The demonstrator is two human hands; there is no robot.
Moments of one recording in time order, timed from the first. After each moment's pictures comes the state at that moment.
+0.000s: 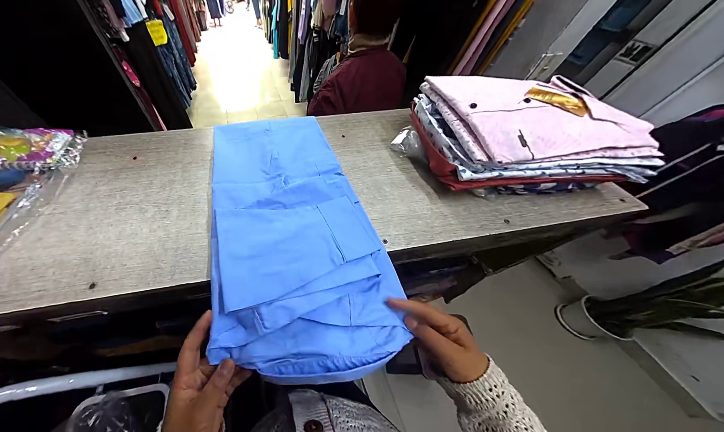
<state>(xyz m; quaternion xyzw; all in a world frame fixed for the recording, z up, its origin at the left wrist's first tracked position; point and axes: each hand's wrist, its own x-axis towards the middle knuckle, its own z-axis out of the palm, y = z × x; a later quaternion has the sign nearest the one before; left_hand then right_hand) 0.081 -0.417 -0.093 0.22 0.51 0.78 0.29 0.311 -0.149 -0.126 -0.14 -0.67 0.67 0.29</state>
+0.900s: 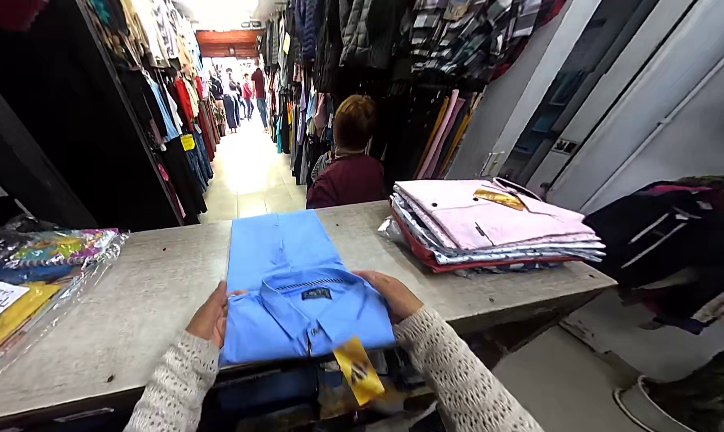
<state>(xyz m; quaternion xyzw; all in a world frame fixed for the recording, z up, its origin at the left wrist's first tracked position) -0.077 -0.277 -0.028 0.19 0.61 0.66 0.39 0.175 -0.046 -0.031 -0.28 -0.71 0.60 0.25</state>
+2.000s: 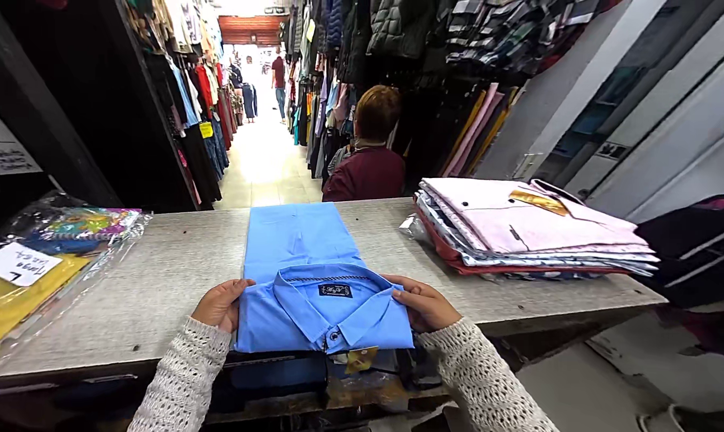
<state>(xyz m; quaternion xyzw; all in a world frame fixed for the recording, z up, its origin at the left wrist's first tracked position) -0.073 -0.294 -0.023 0.11 0.51 0.78 0.34 0.194 -0.044 -0.048 -0.18 -0.59 0.74 0.24</state>
